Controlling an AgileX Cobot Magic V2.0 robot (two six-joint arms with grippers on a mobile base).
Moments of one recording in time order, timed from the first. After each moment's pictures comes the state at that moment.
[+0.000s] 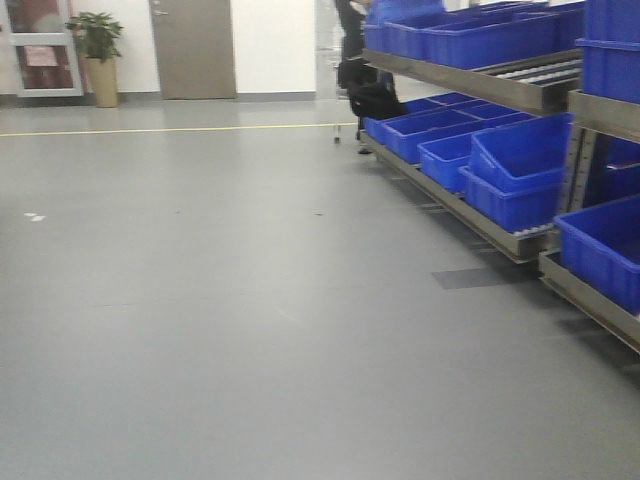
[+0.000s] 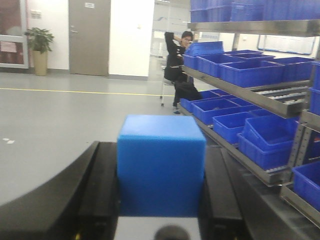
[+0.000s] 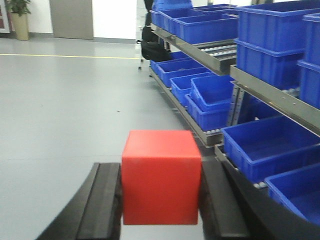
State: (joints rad) left arm -0.10 0.34 -0.41 -0.31 0.07 0.20; right arm -0.04 0.50 -0.32 -0.10 -0.09 0.11
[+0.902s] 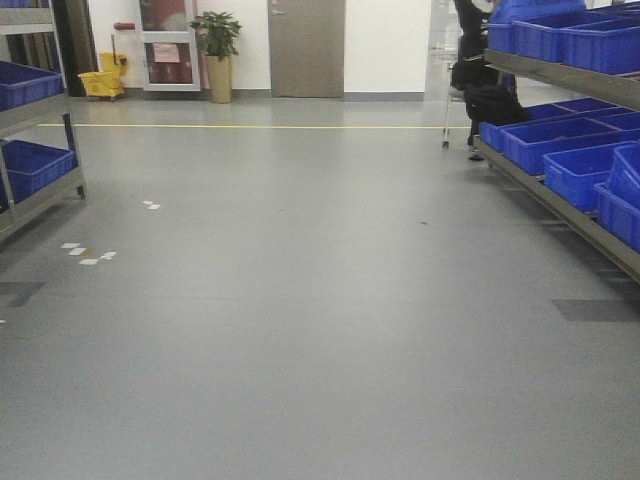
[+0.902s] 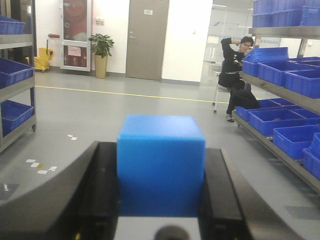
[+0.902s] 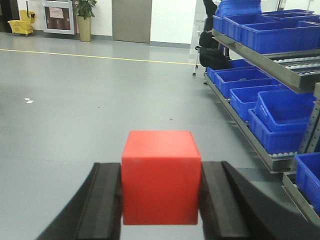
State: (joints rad) left arm -0.10 0.34 -0.41 -0.31 0.07 0.20; right arm -0.04 0.50 -0.32 -0.10 -0.09 0.11
